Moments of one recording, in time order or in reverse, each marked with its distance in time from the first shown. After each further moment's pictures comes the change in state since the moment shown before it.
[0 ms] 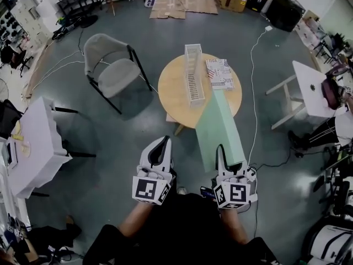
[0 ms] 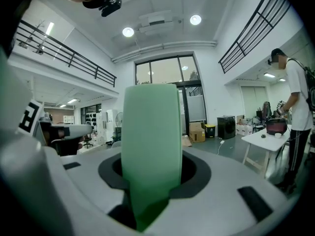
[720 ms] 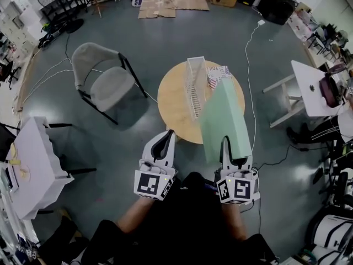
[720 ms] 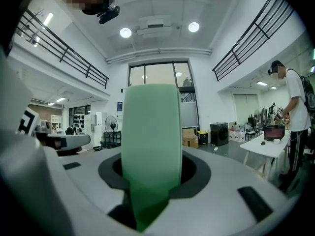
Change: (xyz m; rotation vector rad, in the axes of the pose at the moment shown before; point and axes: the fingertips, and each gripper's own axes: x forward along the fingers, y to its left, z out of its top) left arm 0.123 0.100 0.016 -0.016 0.005 -0.121; right arm 0.144 0.012 0.048 -0.014 -0.075 -0.119
